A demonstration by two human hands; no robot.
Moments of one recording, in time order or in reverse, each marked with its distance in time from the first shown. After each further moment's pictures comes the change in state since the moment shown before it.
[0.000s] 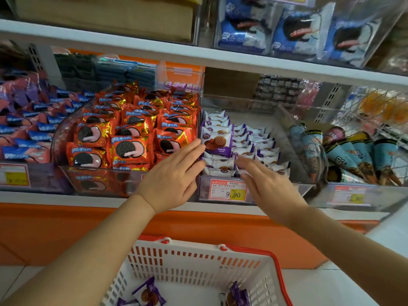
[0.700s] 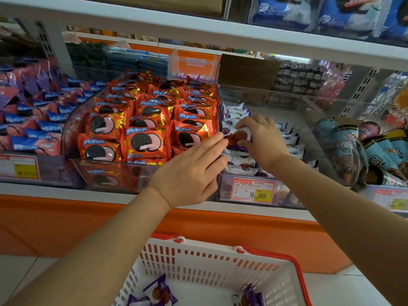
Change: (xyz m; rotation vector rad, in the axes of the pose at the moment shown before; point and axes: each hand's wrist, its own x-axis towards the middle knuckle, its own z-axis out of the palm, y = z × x) left_hand 0.000 -0.014 0.008 0.019 0.049 0.122; right_hand 0.111 0.003 0.023 0.009 0.130 0.161
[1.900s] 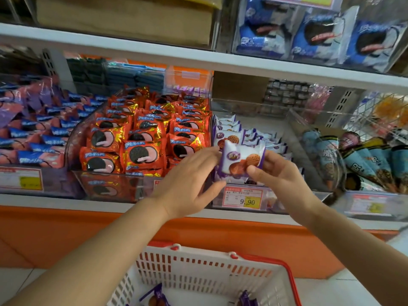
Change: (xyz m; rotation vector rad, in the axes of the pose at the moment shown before) left_hand 0.013 0.012 -0.020 -0.494 -0.062 -0.270; right_hand -0.090 -0.014 -0.051 1.208 -0.096 0.244
